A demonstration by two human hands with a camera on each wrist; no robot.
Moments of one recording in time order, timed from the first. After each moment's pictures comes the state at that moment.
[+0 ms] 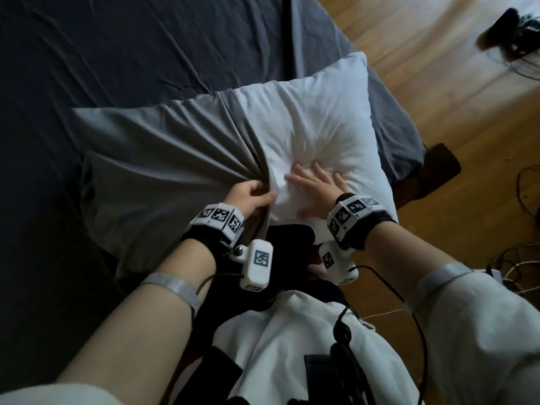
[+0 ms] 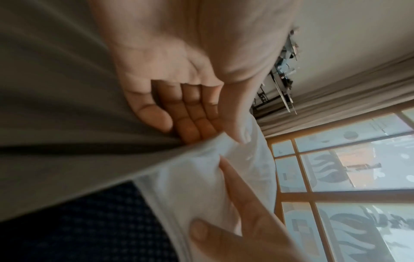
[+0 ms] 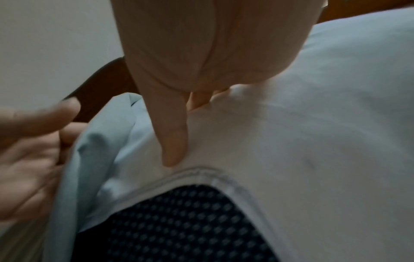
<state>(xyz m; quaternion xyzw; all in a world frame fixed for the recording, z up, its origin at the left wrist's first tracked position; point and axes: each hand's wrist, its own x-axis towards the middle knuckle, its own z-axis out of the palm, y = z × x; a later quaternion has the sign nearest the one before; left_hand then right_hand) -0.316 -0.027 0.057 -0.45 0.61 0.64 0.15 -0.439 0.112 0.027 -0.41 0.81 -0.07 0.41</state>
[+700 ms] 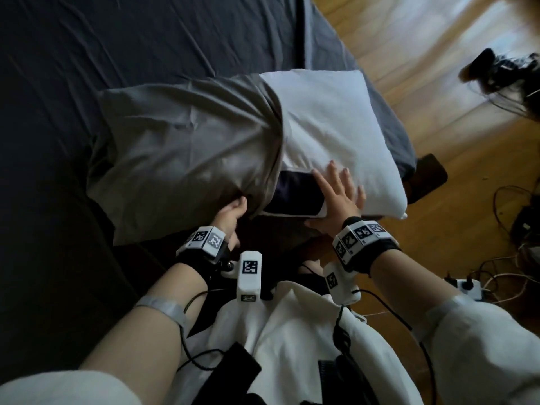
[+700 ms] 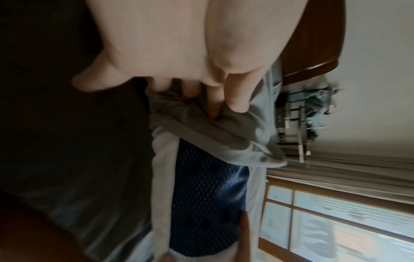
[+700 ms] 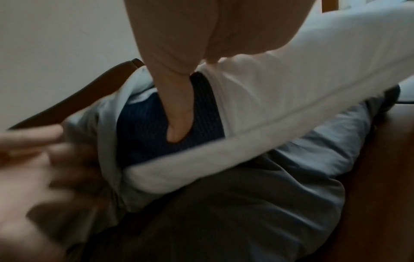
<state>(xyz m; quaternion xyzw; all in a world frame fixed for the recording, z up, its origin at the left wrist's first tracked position) -0.234 -0.013 0.053 -0.58 0.37 0.73 0.02 -0.382 0.148 0.060 -0.33 0.89 -0.07 0.30</state>
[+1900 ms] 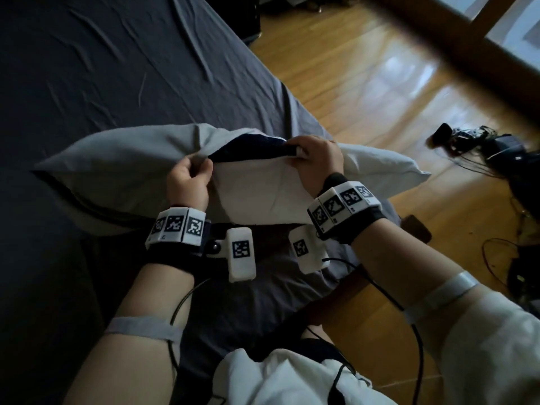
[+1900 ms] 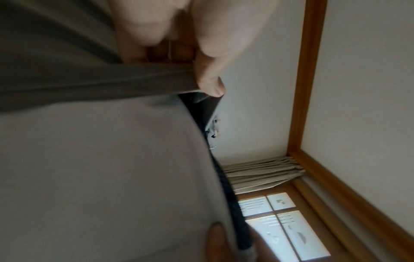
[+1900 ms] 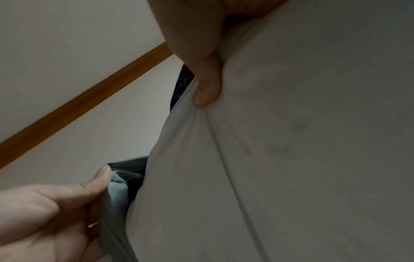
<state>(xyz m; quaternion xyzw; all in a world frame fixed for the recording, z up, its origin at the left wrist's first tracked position) -0.317 -0.120 0.185 -0.46 0.65 0.52 -0.30 -0.460 0.014 0.206 -0.33 0.87 -0.36 0.09</state>
